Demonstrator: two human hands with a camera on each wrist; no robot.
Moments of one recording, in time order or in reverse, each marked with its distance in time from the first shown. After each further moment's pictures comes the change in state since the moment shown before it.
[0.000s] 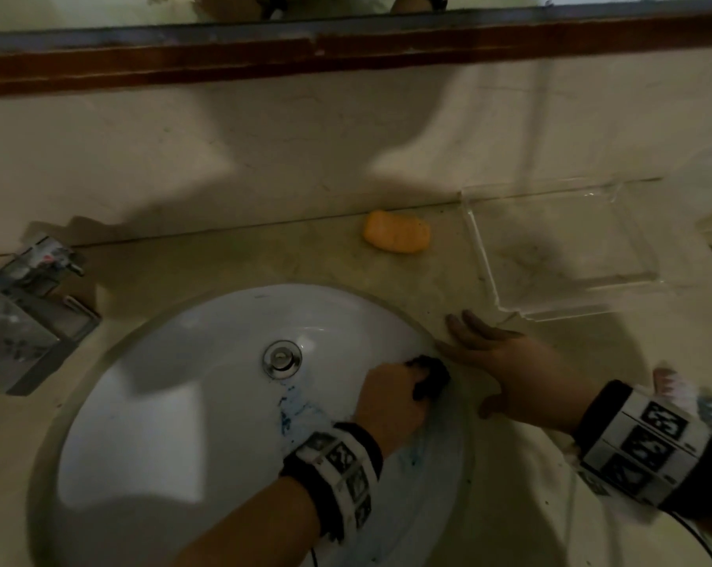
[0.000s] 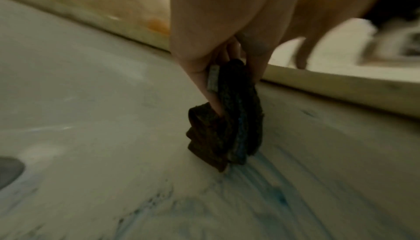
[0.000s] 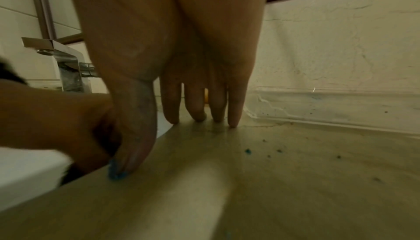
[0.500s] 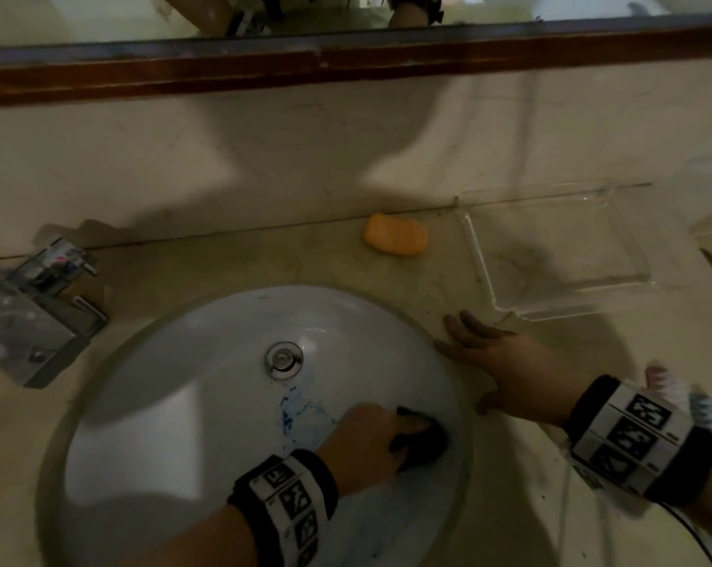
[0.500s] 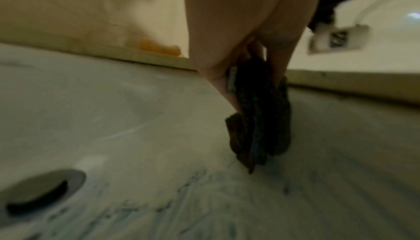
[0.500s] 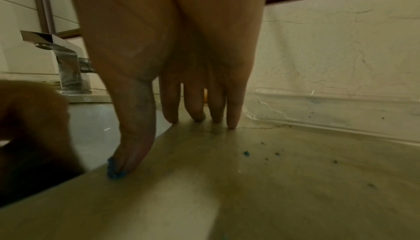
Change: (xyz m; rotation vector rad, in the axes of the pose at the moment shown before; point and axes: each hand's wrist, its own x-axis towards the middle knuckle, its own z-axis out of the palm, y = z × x) left_hand -0.045 -0.024 -0.008 0.081 -0.280 0.171; right_hand -0.003 -0.004 -0.006 0.013 -0.015 0.012
